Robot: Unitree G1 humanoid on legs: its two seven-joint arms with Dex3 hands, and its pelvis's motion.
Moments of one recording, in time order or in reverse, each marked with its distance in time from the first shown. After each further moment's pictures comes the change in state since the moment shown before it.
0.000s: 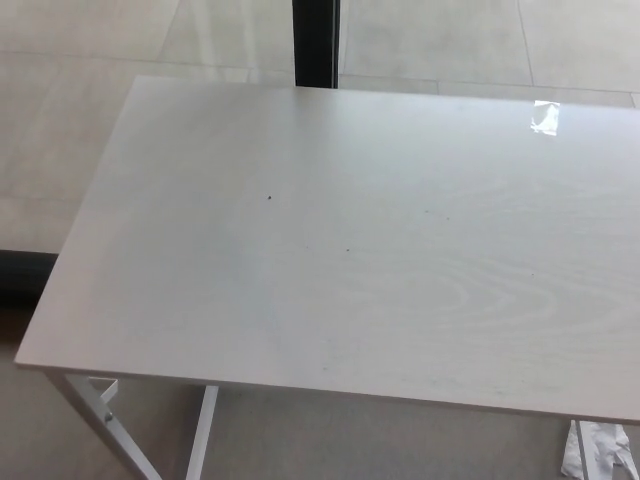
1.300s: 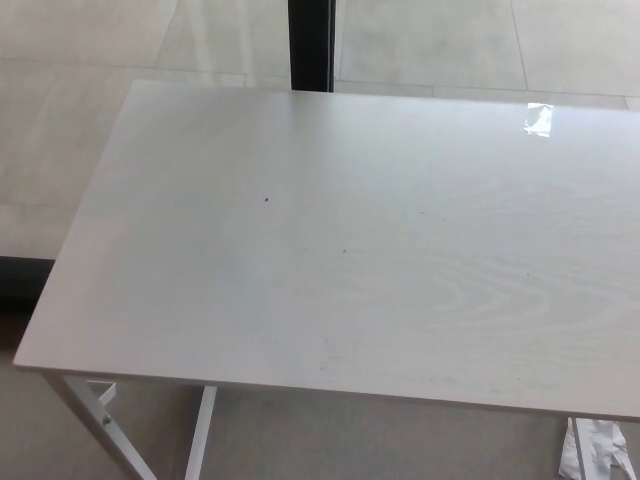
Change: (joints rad) left_arm 0.036 0.234 -0.340 0.539 -0.007 -0.391 -0.160; right_arm 0.027 -0.112 0.367 0.589 0.007 -0.365 0.282
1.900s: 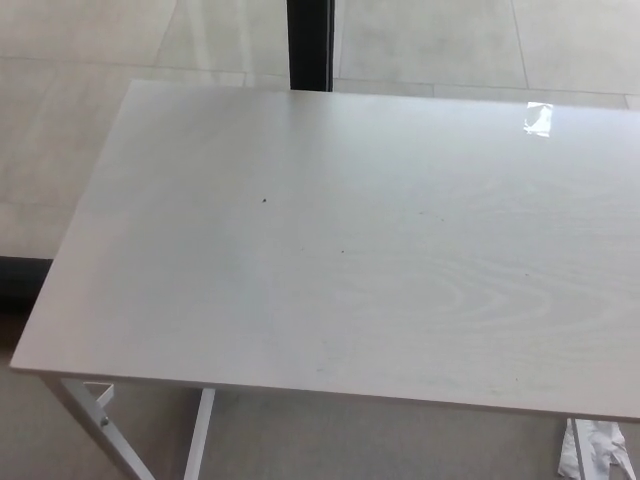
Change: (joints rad) left_arm -0.077 -0.007 0.030 -0.002 -0.076 -0.049 0.046; right_arm -0.020 -0.058 0.016 0.031 0.075 -0.018 -0.049
